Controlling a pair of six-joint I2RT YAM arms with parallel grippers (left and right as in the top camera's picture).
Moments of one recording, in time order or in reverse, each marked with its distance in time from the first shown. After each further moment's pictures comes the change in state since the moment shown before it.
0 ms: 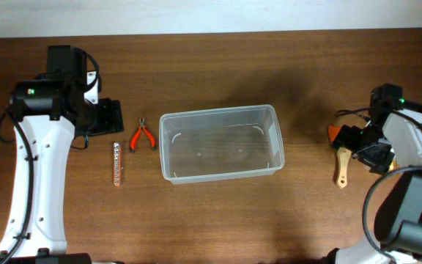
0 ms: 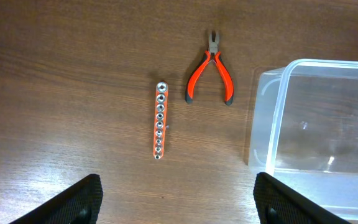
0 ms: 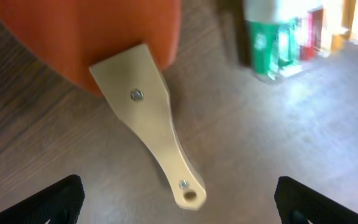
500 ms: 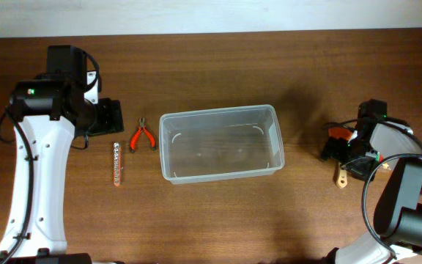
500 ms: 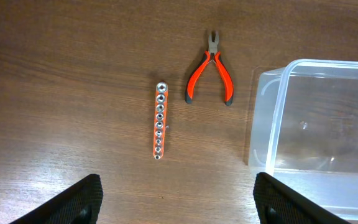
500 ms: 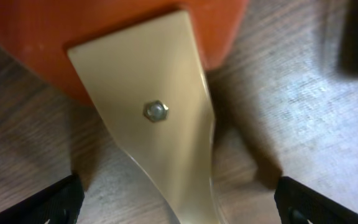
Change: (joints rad) left arm 0.000 0.000 0.000 0.000 0.000 0.000; right arm 0.007 0.036 -0.180 0.229 -0.066 -0.071
